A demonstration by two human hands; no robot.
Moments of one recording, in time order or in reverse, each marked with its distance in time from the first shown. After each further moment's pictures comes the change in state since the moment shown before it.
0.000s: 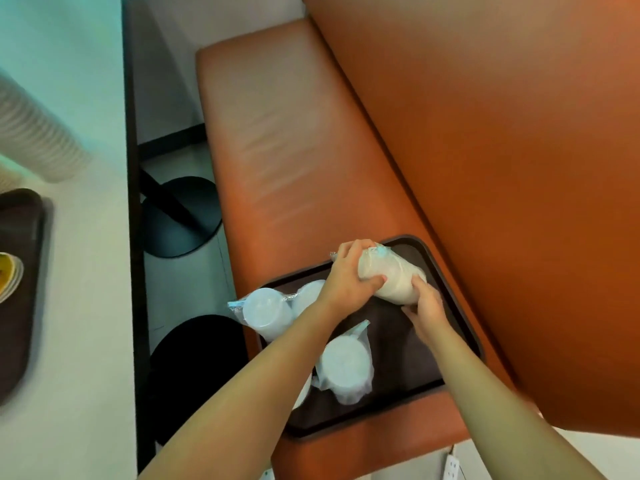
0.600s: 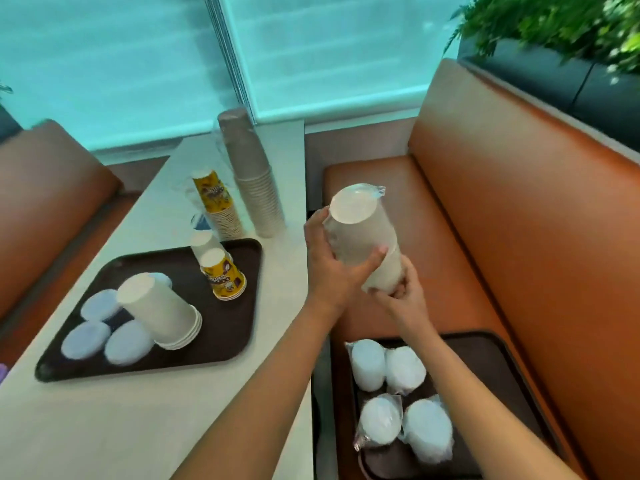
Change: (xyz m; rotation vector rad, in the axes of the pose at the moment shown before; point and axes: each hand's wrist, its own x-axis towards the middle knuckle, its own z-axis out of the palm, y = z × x) left_hand -0.168 0.104 -0.220 -0.312 0.816 0.454; right_hand -0.251 -0.077 0.188 -0.190 -0.656 -0.741
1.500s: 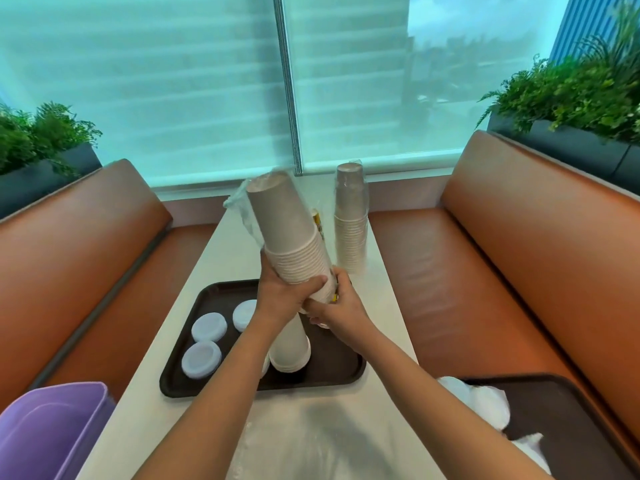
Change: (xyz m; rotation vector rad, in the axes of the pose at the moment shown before) left_hand 0.038 0.013 -0.304 0.058 0.096 -0.216; right_hand -0.054 -0.060 0.317 -0.066 -0.306 0.020
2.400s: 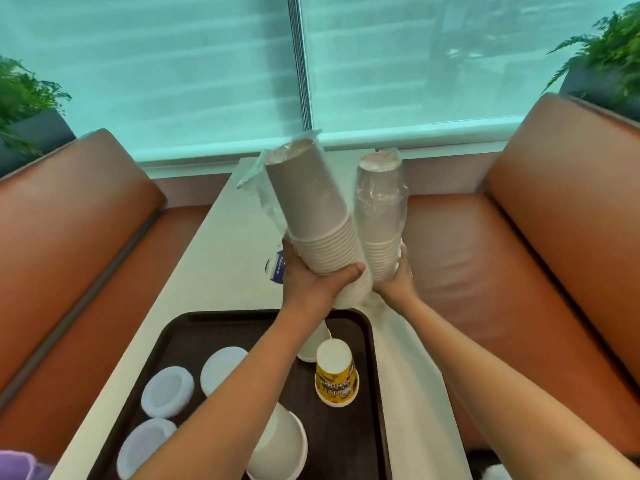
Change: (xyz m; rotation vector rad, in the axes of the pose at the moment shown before) left_hand 0.164 -0.054 0.083 -0.004 -0.026 -0.107; right_hand 0.264 0.118 -0.135 -0.402 0.260 0.173
